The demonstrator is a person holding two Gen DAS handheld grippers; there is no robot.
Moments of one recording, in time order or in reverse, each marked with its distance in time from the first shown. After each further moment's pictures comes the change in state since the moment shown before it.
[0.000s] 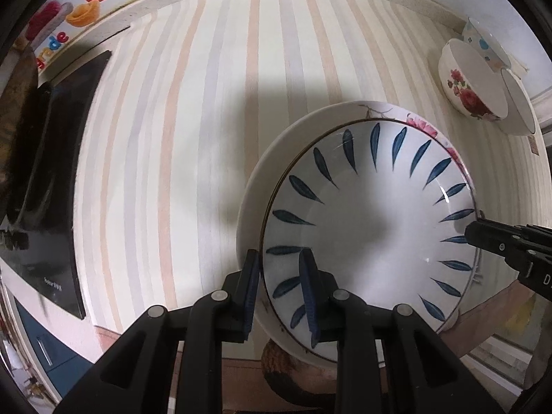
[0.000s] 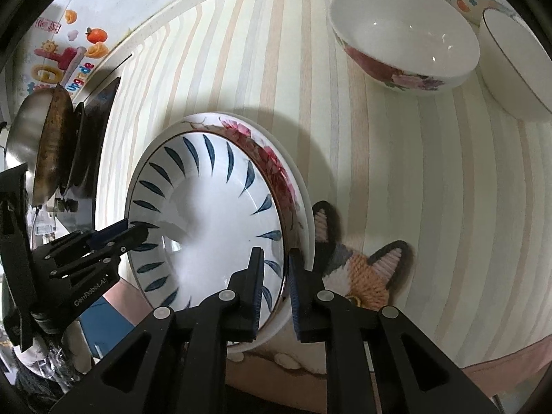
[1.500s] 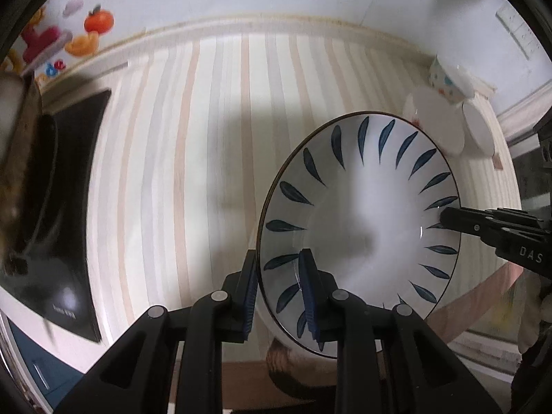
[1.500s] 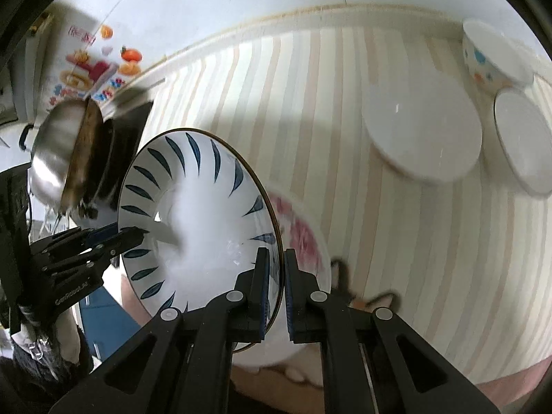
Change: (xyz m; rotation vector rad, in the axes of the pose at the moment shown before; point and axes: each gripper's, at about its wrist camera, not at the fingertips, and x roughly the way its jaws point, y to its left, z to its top) left arm -0.047 0.014 0.012 0.031 -0.075 -0.111; right arm -0.050 0.031 0.016 -0.074 -0.087 0.042
